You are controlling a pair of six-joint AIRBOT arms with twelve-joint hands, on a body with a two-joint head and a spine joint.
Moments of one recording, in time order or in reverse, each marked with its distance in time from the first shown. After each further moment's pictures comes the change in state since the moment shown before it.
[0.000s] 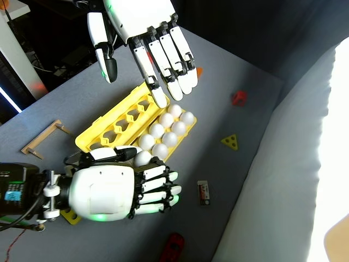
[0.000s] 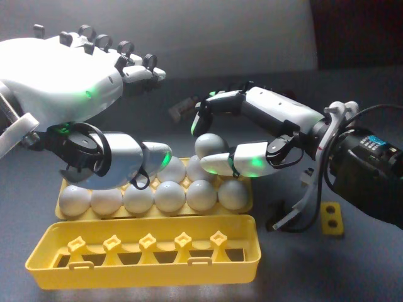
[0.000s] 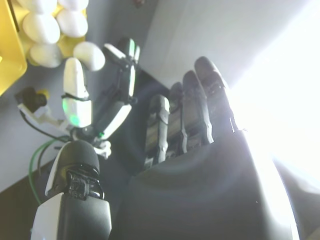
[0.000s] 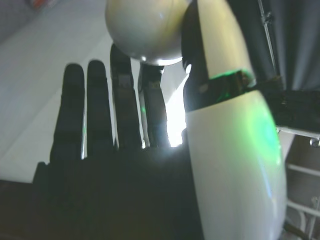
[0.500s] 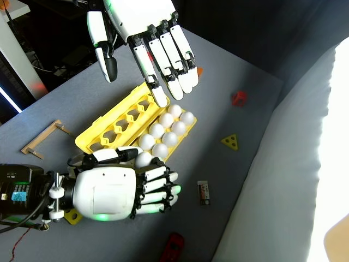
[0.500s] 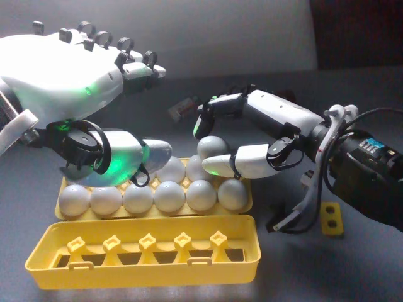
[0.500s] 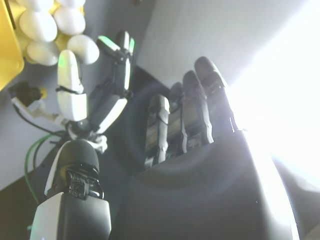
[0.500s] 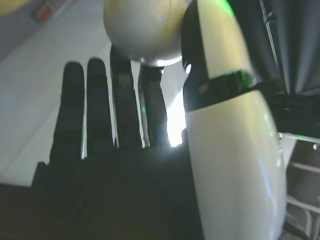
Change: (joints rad) left arm -0.008 0.000 0.000 0.000 0.000 0.001; right arm -0.014 -0.014 0.026 -0.006 0.005 0.026
